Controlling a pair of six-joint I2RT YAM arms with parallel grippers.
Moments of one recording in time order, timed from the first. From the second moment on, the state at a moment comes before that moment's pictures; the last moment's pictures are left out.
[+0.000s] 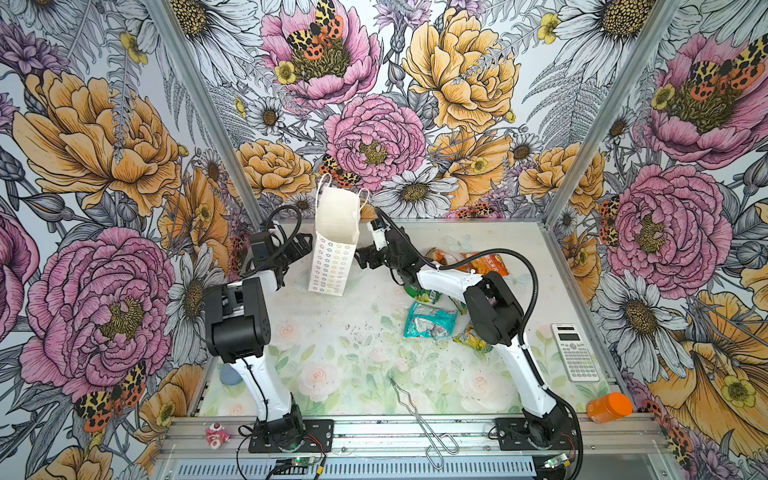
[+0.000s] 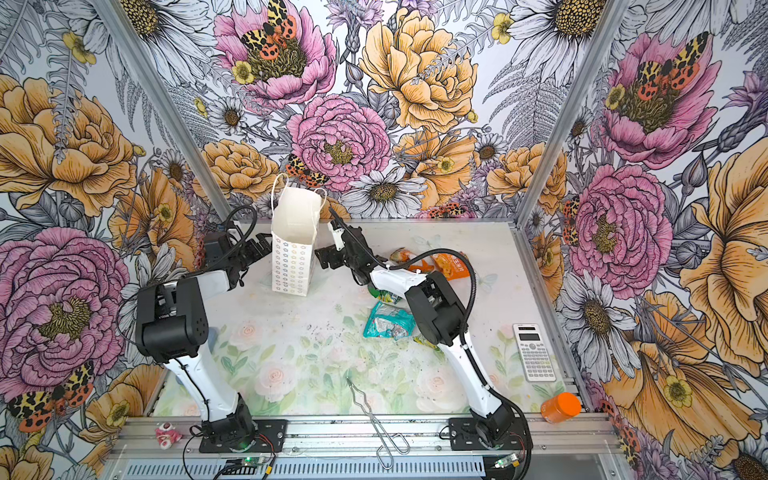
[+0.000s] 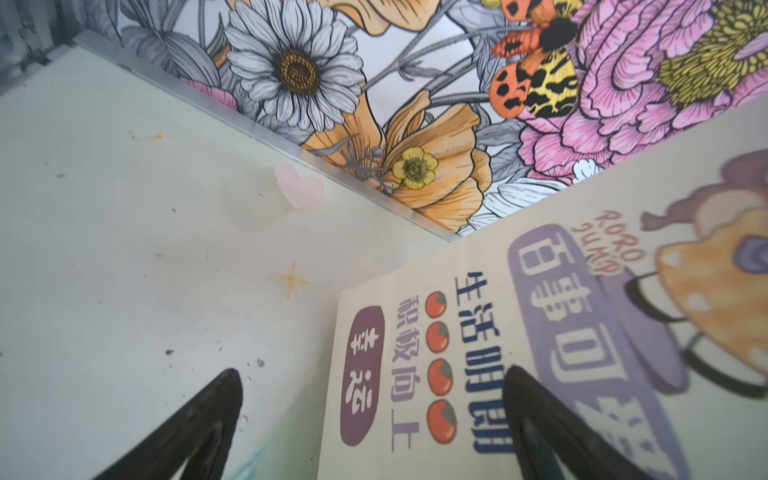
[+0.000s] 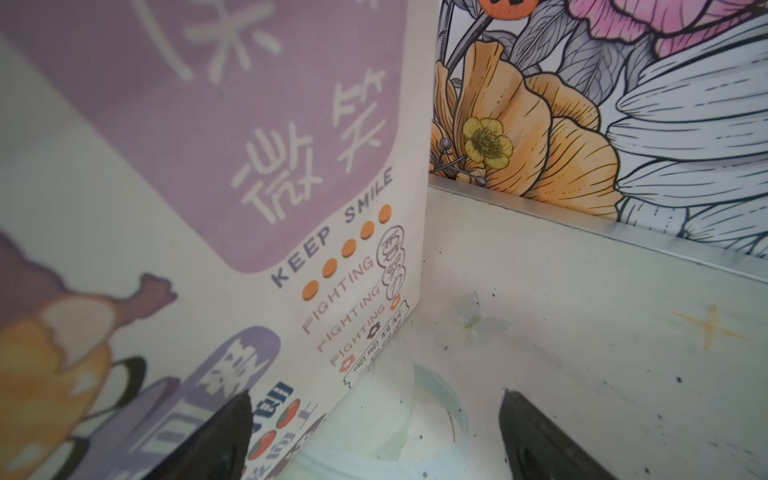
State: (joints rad) left arm 0.23 1.89 1.10 0.35 0.45 -0.46; right arm 0.67 2.38 1.84 0.17 -0.16 0.22
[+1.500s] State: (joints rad) left arm 0.15 1.51 1.00 -0.01 0.20 -0.41; right arm 0.68 2.25 1.80 0.07 -0.10 0.09
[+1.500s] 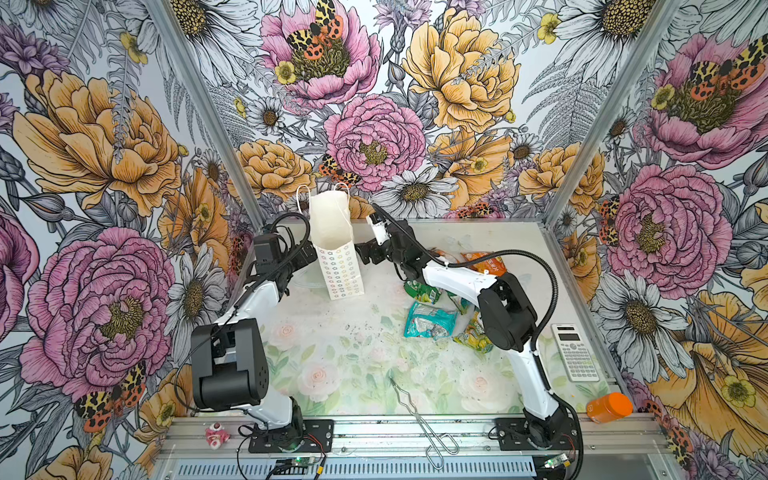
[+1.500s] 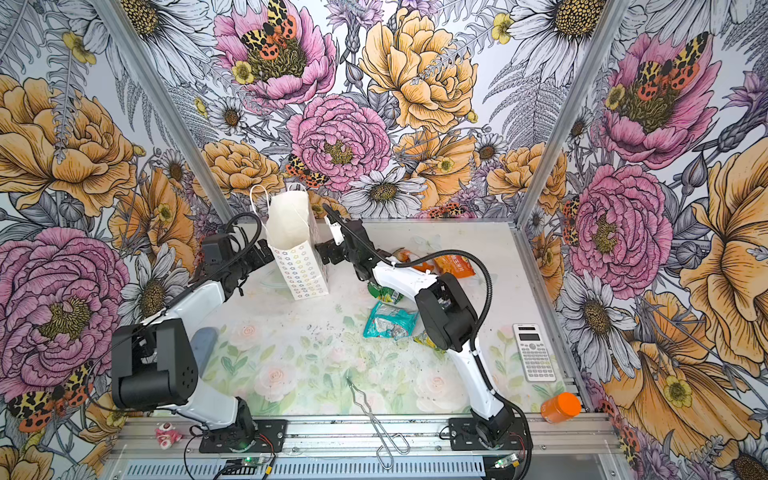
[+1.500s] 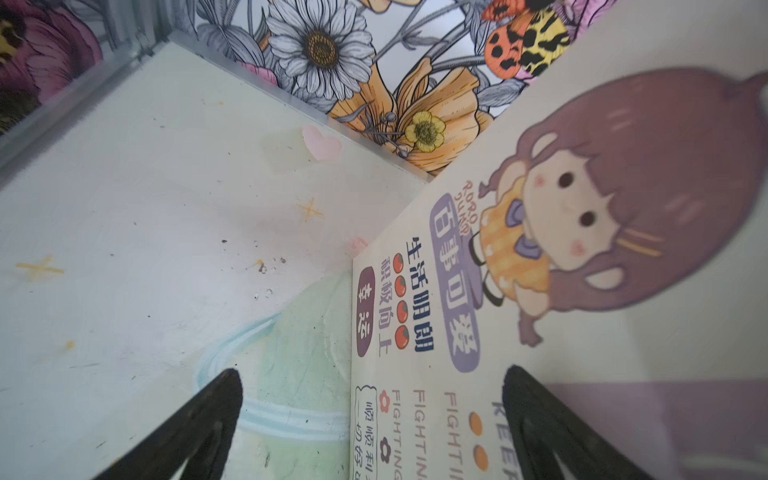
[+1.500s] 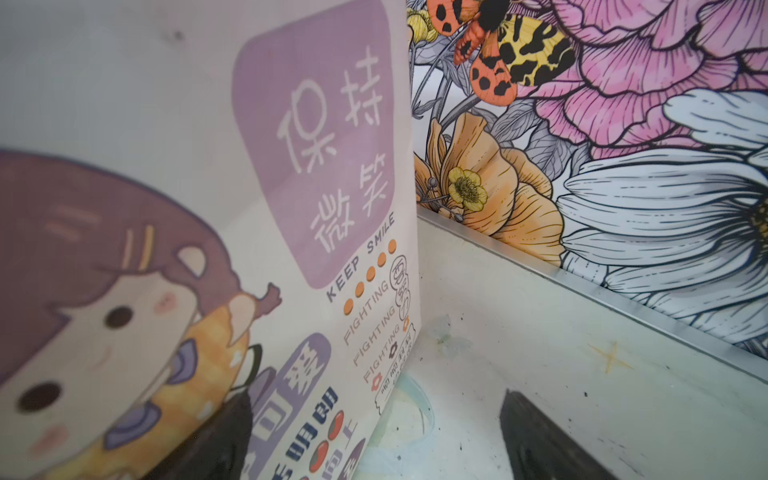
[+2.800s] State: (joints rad) left arm 0.06 1.18 1.29 -0.53 0.11 -0.51; right arm 0.64 2.00 1.69 -0.18 -0.03 0.05
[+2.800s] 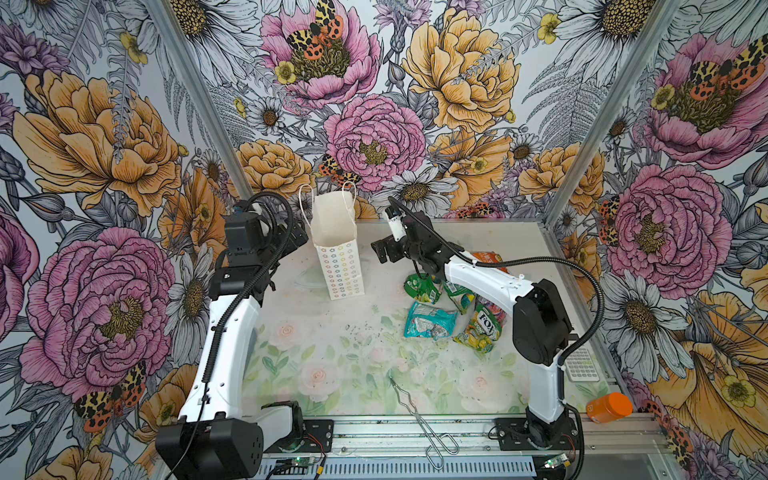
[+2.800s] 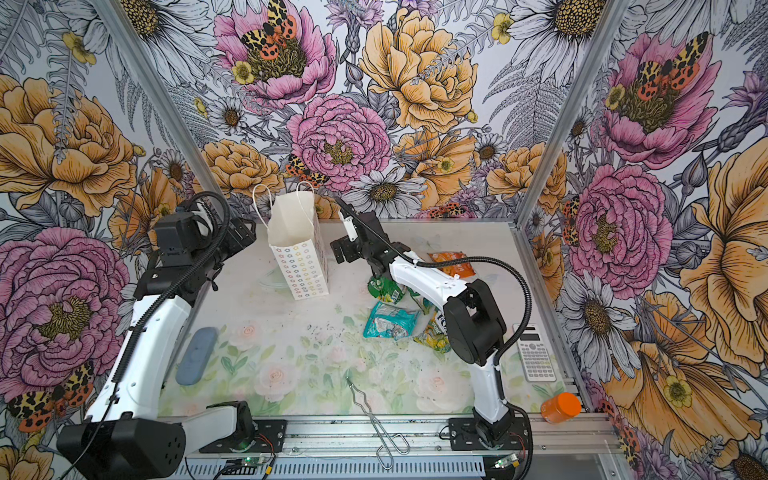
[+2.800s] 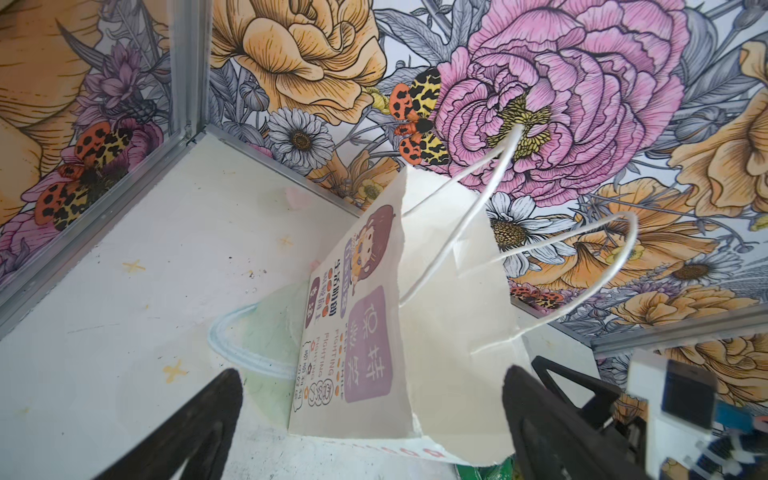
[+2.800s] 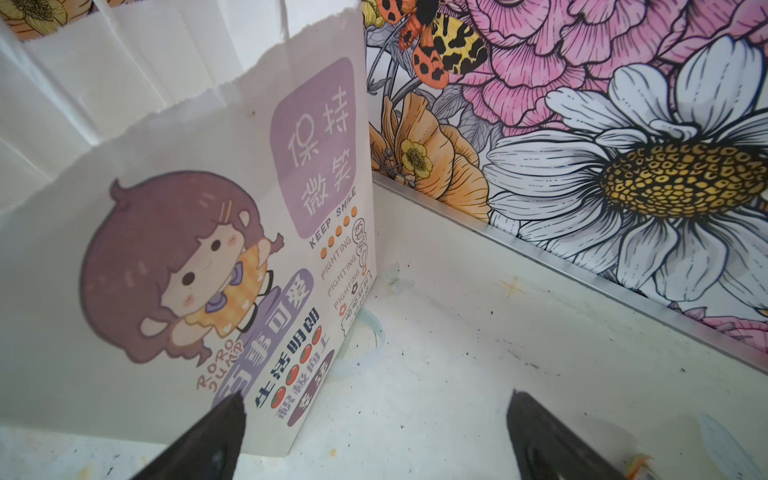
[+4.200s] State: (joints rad) left arm -0.16 1.40 1.71 -0.79 -0.05 -0.54; right arm 0.59 1.83 1.55 -0.24 -0.02 0.04
